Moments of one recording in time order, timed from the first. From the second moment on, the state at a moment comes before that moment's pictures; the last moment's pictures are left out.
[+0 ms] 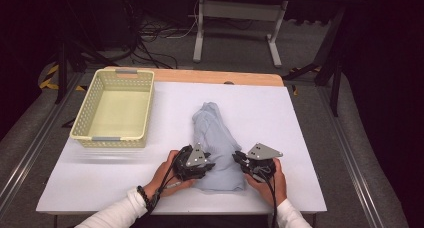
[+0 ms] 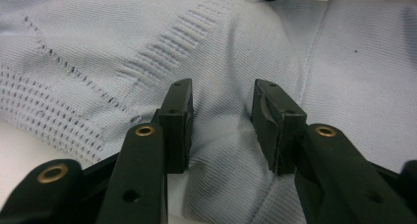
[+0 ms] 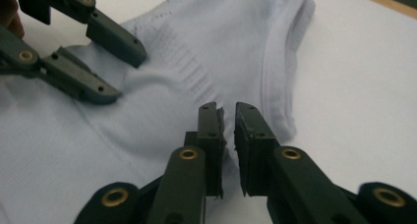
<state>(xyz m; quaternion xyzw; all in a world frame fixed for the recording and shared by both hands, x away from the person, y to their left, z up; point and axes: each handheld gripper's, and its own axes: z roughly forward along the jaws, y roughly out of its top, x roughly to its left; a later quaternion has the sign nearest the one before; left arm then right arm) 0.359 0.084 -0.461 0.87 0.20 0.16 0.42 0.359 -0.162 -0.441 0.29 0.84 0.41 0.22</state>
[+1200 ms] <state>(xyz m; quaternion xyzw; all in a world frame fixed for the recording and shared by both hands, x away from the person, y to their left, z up) 0.339 0.112 -0.432 0.86 0.20 0.18 0.43 0.378 -0.200 -0.438 0.36 0.80 0.41 0.23</state>
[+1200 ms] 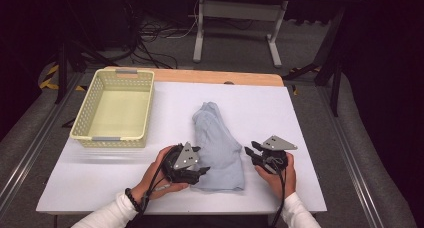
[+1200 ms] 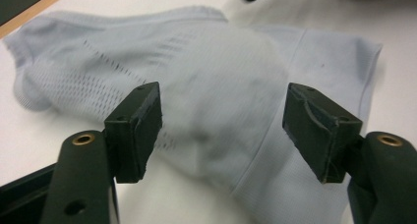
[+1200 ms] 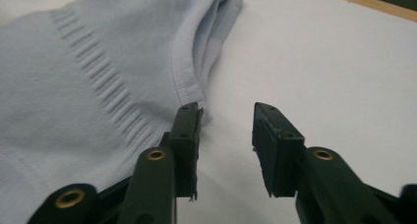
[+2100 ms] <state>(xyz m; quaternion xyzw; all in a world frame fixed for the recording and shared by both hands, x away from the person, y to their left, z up) 0.321 0.173 -0.448 0.86 0.25 0.23 0.39 0.344 -0.152 -0.455 0.35 0.84 0.39 0.15</state>
